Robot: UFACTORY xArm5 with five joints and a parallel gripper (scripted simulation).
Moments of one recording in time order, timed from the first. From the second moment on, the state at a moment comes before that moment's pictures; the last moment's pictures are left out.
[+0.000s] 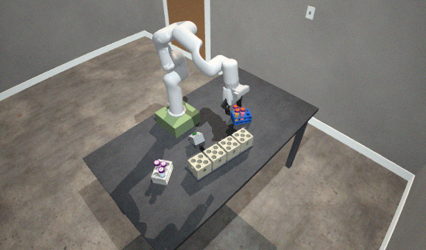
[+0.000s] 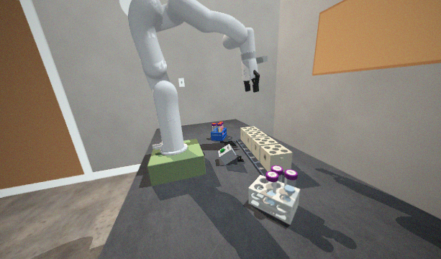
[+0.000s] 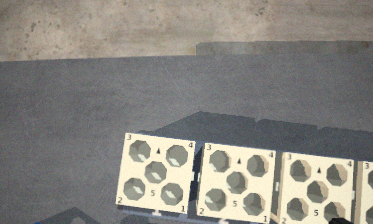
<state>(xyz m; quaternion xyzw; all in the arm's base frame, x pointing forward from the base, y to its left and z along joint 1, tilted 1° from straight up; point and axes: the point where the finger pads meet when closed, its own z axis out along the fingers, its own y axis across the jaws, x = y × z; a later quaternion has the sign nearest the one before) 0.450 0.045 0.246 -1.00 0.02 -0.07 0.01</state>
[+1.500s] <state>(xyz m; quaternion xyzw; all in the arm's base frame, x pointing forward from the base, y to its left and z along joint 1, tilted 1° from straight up) 0.419 -0.041 0.156 -1.00 0.05 0.00 0.00</state>
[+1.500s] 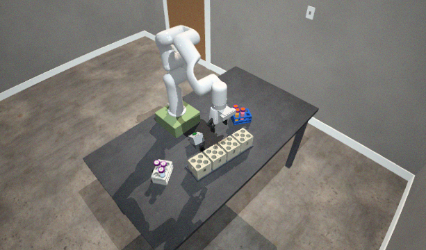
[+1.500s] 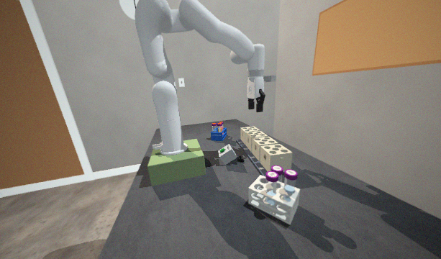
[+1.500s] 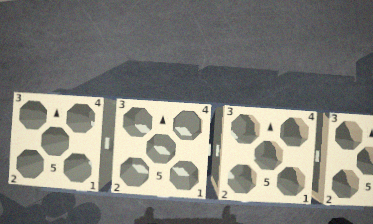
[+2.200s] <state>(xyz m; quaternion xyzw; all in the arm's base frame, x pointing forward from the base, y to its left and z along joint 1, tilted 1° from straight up) 0.372 -0.109 0.157 -0.95 0.32 0.00 0.00</state>
